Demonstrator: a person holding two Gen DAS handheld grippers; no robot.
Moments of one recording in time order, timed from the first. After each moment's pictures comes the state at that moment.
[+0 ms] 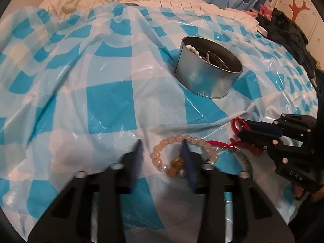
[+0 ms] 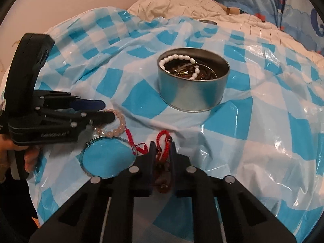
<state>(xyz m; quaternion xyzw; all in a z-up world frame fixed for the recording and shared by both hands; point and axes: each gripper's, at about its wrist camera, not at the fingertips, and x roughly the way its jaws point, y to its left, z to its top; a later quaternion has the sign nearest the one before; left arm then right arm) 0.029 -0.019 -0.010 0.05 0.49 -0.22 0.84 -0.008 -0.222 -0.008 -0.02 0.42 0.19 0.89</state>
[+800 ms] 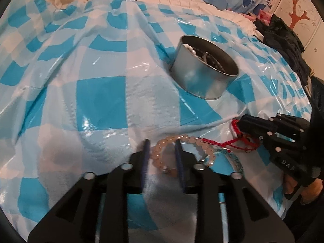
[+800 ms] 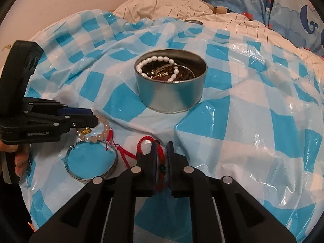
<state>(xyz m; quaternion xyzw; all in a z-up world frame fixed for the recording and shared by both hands) 0.033 -0.016 -0.015 0.01 0.51 -0.24 0.83 -0.002 -0.240 -0.009 -0.02 0.43 0.15 0.89</state>
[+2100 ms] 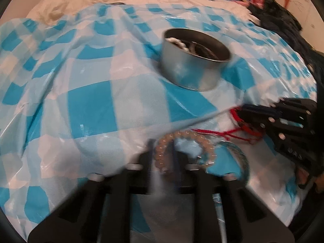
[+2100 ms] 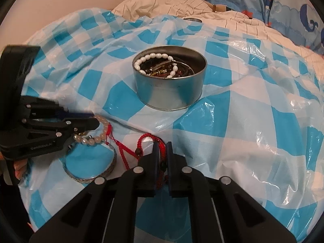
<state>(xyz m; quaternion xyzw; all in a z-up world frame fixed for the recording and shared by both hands) 0.022 -0.036 -0.013 0.09 0.50 -0.24 0.83 -0.001 -0.243 -0.012 0.00 0.43 0.15 0.89</state>
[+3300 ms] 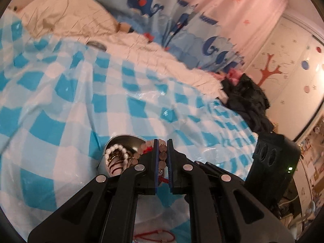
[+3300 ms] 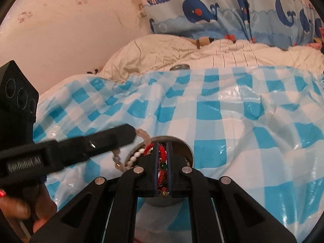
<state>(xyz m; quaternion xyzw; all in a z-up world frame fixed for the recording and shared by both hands) 0.087 -0.077 0.056 -0.17 0.38 -0.31 0.86 0.069 -0.264 0.037 0.11 0.30 0.13 0.94</state>
